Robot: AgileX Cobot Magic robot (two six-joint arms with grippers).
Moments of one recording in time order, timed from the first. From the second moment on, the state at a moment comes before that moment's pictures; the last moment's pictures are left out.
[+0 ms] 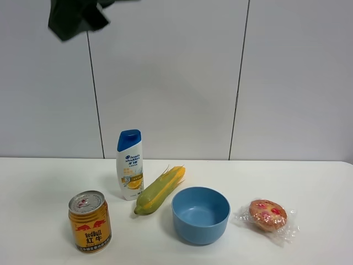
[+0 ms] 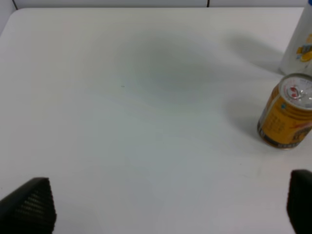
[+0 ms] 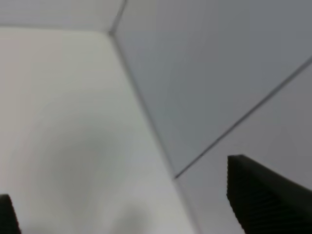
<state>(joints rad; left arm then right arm) 0.01 -0.01 -0.51 -0.03 1.05 -0.01 0.93 1.62 -1.61 0.09 0.49 -0.64</state>
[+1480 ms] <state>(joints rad) 0.01 -0.01 -0.51 -0.03 1.05 -0.01 0.93 0.90 -1.02 -0.77 1.21 0.77</state>
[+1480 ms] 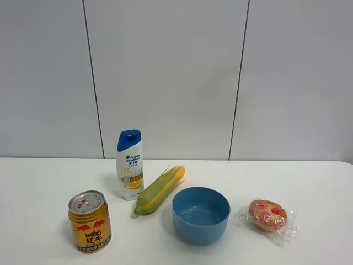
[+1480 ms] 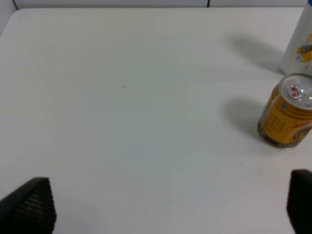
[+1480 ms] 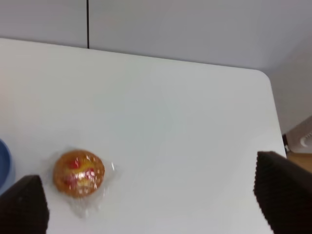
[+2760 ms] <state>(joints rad) 0.01 -0.01 -0.51 -0.03 1.05 -0.01 0.04 0.58 -0.99 -0.10 1.01 -0.05</state>
